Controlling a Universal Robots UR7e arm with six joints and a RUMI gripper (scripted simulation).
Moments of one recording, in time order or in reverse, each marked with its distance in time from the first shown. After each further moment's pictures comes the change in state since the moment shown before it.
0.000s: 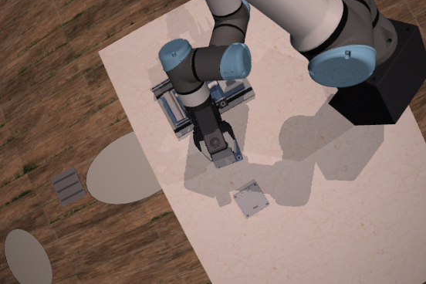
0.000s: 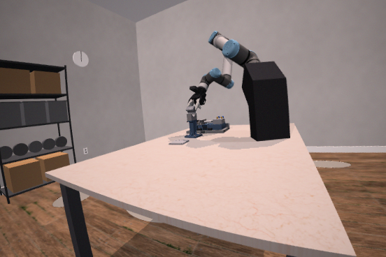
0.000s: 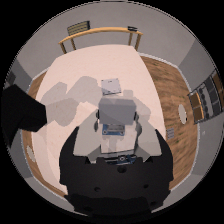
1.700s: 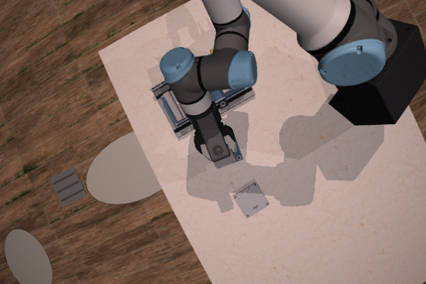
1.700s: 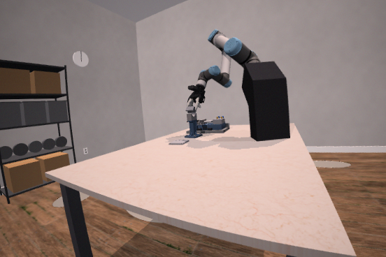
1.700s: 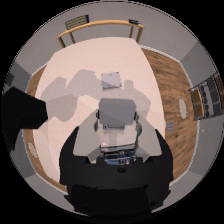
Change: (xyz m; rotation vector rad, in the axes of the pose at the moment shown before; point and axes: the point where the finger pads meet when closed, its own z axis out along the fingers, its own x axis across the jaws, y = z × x) arm 0.000 -0.001 0.000 -0.126 0.000 0.000
